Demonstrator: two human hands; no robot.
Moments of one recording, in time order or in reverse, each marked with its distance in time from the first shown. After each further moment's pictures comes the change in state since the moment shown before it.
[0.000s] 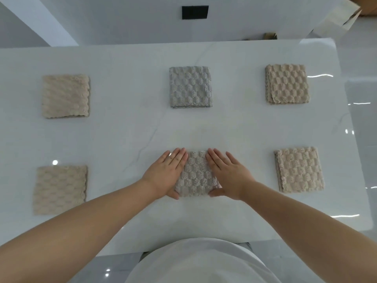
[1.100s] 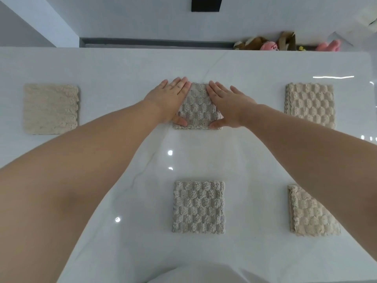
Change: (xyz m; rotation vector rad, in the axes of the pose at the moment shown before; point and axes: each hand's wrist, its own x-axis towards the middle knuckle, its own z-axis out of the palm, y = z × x) left_hand 0.168 -0.186 -0.122 -0.174 0.068 -0.146; right_hand 0.189 0.134 -0.169 -0.073 0.051 0.027
